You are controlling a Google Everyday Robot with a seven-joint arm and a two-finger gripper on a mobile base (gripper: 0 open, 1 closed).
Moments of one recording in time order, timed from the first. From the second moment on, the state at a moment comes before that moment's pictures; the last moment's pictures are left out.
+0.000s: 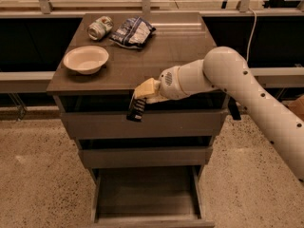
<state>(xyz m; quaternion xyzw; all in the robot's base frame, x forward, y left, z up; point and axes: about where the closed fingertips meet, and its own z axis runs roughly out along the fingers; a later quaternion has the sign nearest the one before) 0.611 0.006 0.807 -0.87 -0.12 -0.24 0.41</state>
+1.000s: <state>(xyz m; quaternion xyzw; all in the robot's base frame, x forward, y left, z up) 0.611 0.006 0.805 -0.87 -0.12 -0.24 0.41</state>
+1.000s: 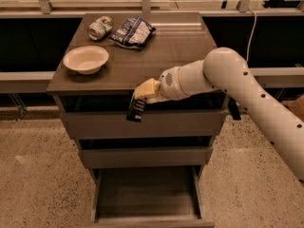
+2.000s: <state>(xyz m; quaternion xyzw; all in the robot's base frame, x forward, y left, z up) 0.611 0.006 0.805 -0.87 -0.12 -0.24 0.41</state>
